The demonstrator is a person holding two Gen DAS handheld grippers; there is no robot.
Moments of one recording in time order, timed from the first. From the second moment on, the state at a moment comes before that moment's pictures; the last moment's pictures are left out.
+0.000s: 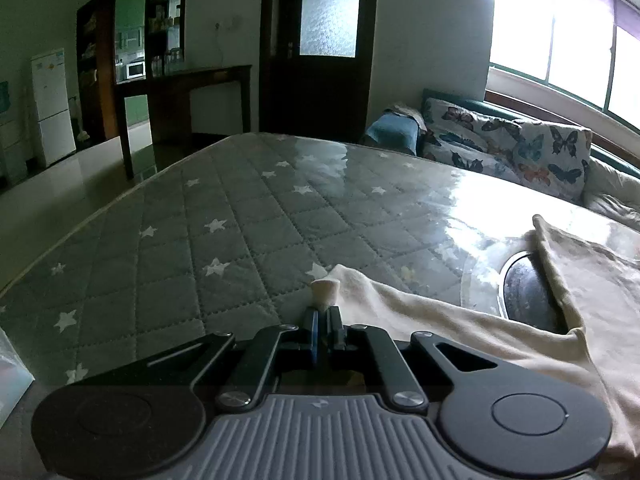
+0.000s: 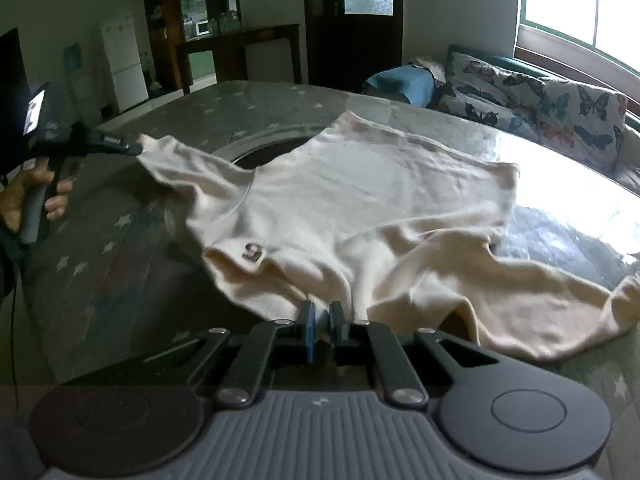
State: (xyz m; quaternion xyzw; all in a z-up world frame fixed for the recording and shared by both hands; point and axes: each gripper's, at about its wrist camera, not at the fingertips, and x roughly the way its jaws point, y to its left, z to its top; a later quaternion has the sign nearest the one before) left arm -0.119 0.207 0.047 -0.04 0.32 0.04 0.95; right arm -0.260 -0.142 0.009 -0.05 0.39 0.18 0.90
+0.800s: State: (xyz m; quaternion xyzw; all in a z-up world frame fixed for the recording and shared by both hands) left arm -0.166 0.075 0.072 0.05 0.32 -0.22 0.92; right arm -0.225 -0.179 0.002 -0.06 0.35 0.10 0.93
